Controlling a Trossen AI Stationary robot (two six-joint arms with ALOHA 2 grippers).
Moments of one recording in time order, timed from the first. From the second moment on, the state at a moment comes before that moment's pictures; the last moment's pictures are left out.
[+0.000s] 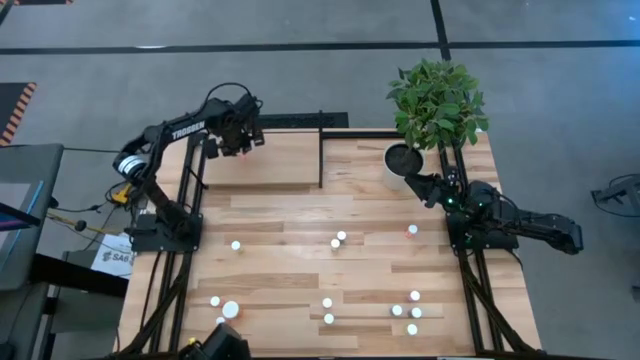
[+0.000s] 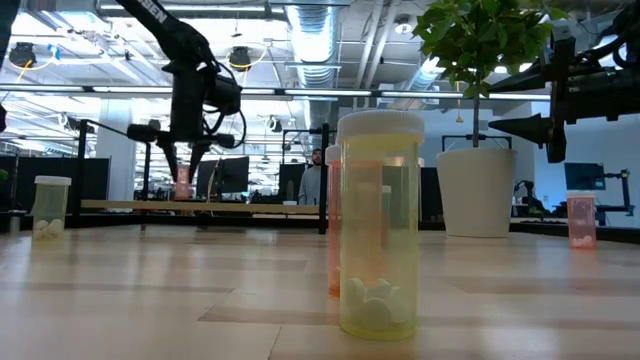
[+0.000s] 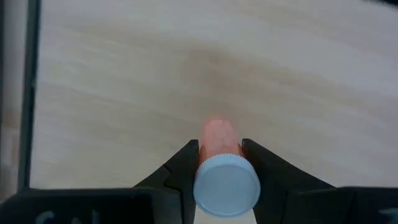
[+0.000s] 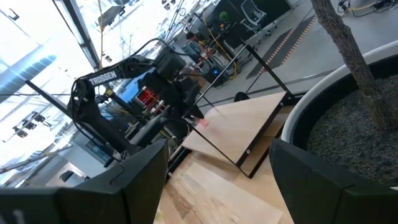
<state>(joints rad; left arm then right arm) 0.92 1.66 1.25 -1.07 -0.09 -0.95 -0.25 0.01 0.01 0.06 0.29 0.77</state>
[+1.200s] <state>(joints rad) 1.08 1.90 1.52 -1.17 -0.08 -1.24 -0.25 0.01 0.00 0.06 0.29 0.77</state>
